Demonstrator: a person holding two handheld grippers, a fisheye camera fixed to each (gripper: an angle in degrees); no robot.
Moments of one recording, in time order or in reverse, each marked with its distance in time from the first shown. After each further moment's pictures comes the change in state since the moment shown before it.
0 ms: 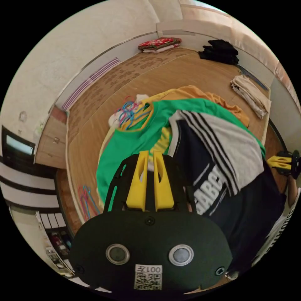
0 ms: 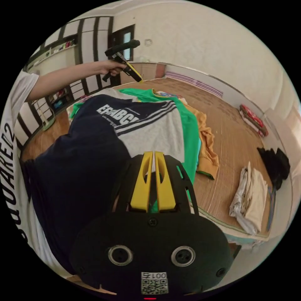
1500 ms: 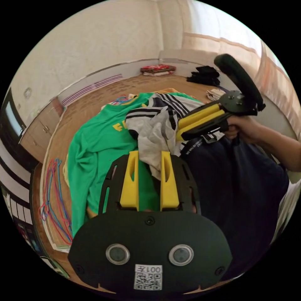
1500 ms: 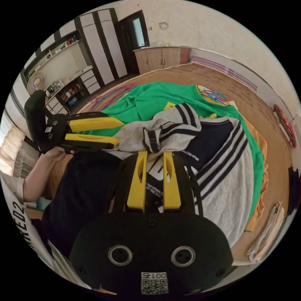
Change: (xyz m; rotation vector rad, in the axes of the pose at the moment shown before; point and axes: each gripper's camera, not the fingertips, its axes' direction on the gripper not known) left arm 0.065 0.407 -0.011 0.299 0.147 -0.121; right arm -0.154 -0.262 0.098 -0.143 -0.230 -0.015
